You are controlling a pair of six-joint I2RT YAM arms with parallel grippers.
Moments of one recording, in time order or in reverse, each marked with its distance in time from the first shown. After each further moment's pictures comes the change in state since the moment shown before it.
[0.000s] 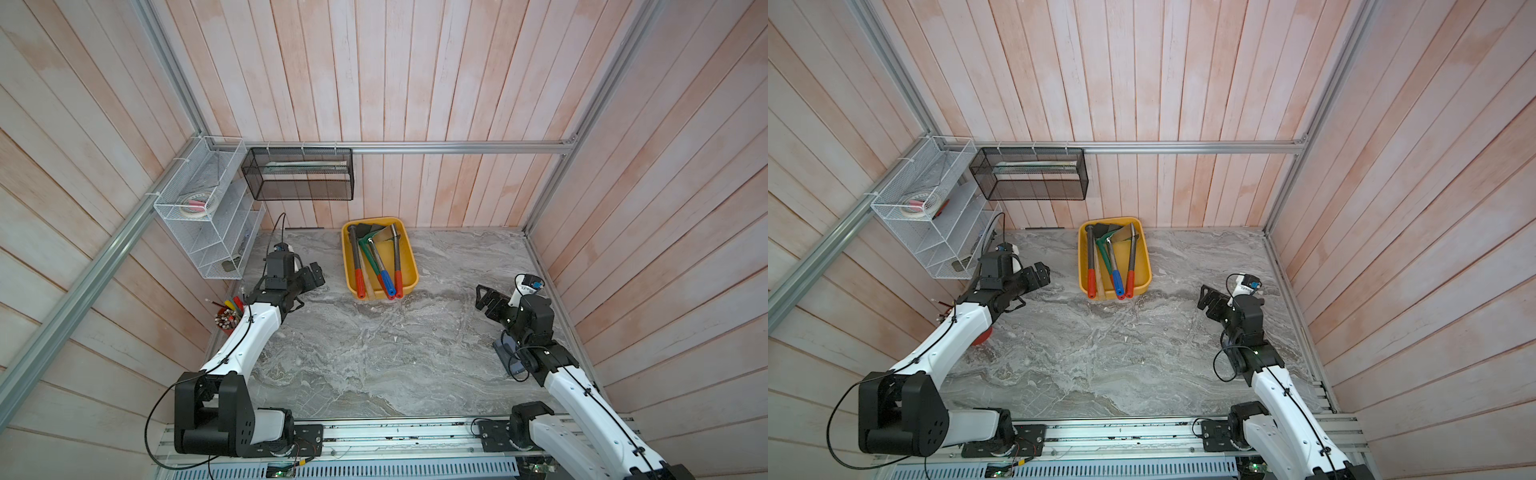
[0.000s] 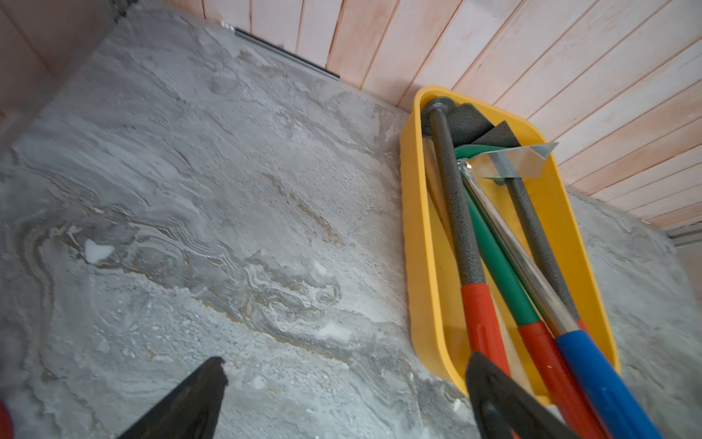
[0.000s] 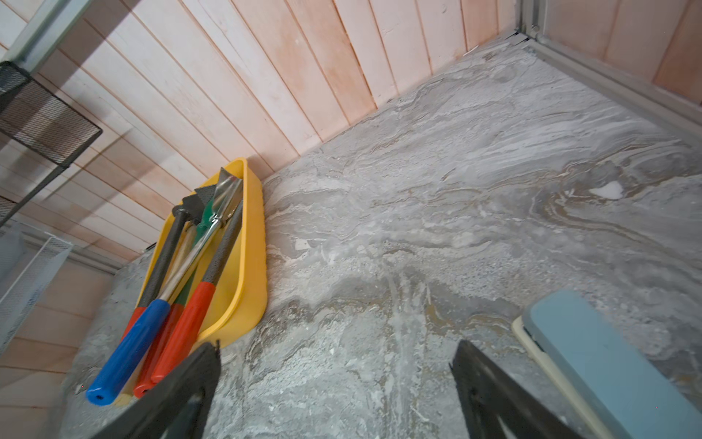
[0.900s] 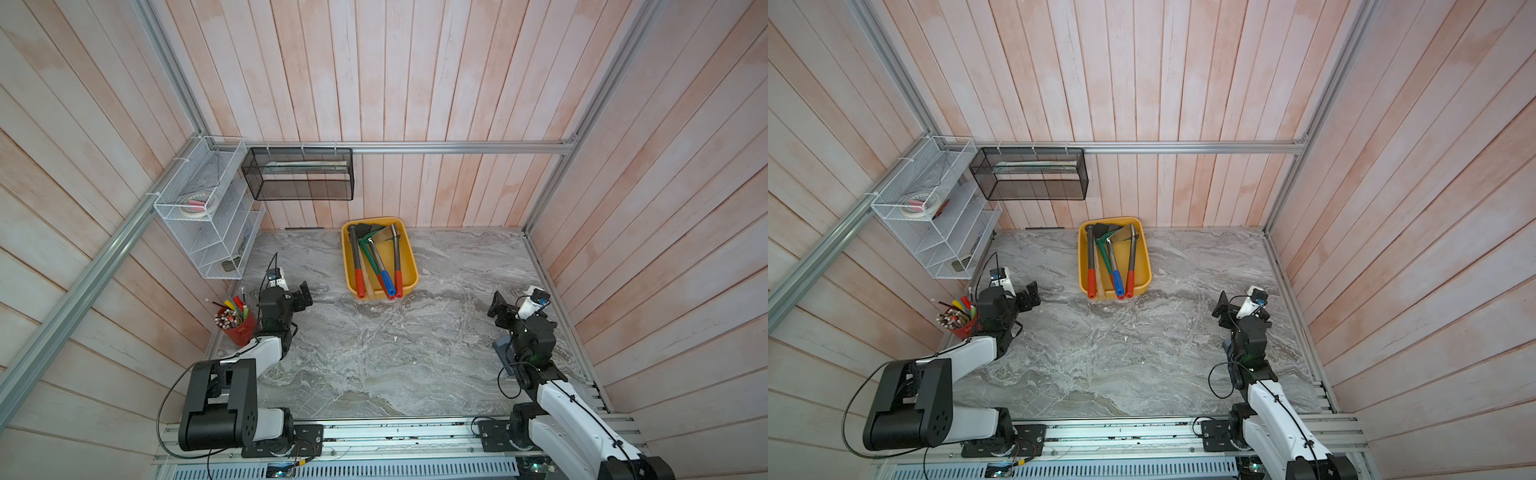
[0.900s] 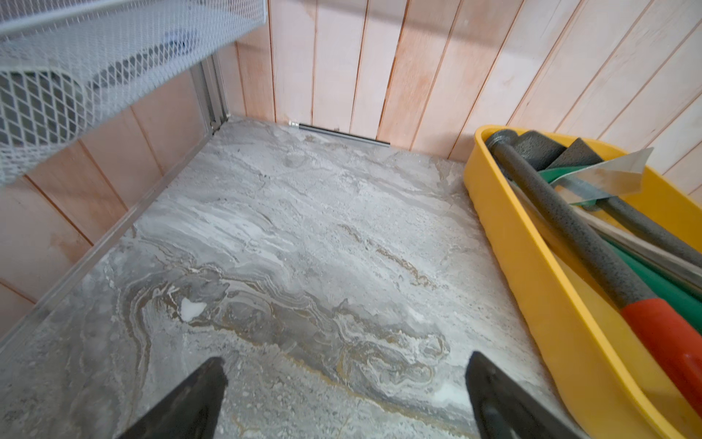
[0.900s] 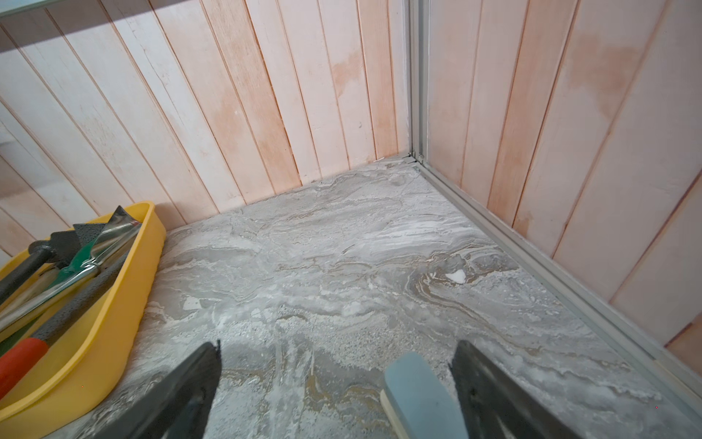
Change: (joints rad) left arm 0.107 0.056 -0.449 0.801 -0.058 0.208; right arm -0.077 -0.003 -0.304 0.521 0.195 -0.309
